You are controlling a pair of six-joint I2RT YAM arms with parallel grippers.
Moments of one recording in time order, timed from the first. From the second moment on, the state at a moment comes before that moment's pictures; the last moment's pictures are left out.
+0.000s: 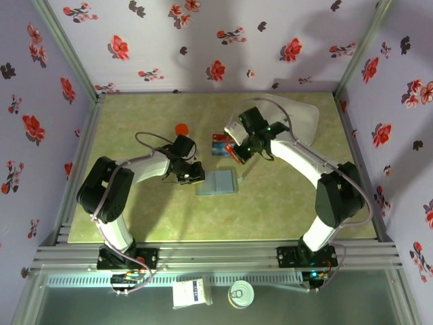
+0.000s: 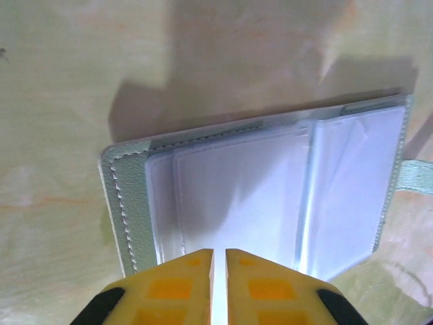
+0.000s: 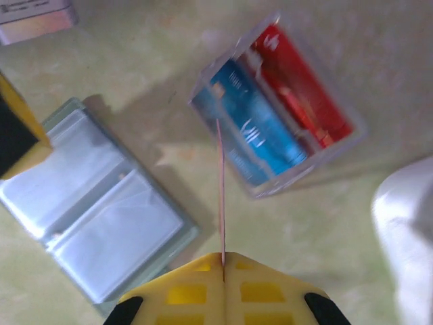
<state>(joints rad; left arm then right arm) -0.58 1.72 1.01 -0.41 0.37 -0.67 0.55 1.73 1.46 -0.78 -0.15 -0.41</state>
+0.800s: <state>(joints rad) -0.48 1.55 0.88 -0.45 0.31 -0.66 0.50 2.24 2.12 -1.05 -0.16 -0.83</state>
